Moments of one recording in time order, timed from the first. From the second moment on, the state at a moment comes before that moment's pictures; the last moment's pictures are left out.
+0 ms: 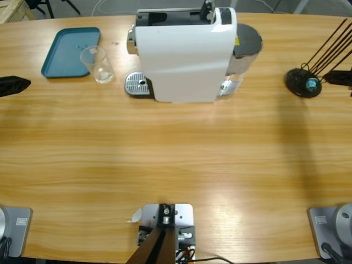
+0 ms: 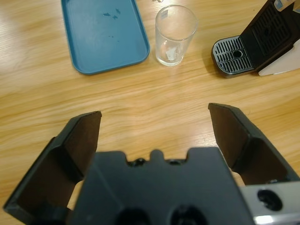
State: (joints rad) arm 0 -0.66 1.07 -0.72 0.39 0.22 -0.25; arm 1 0.13 1.24 -0.54 0.04 -0.10 0.25
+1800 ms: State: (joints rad) arm 0 -0.66 1.04 -0.64 0.28 0.24 -0.24; arm 1 0.09 1.59 -0.37 -0.46 -0.17 0.31
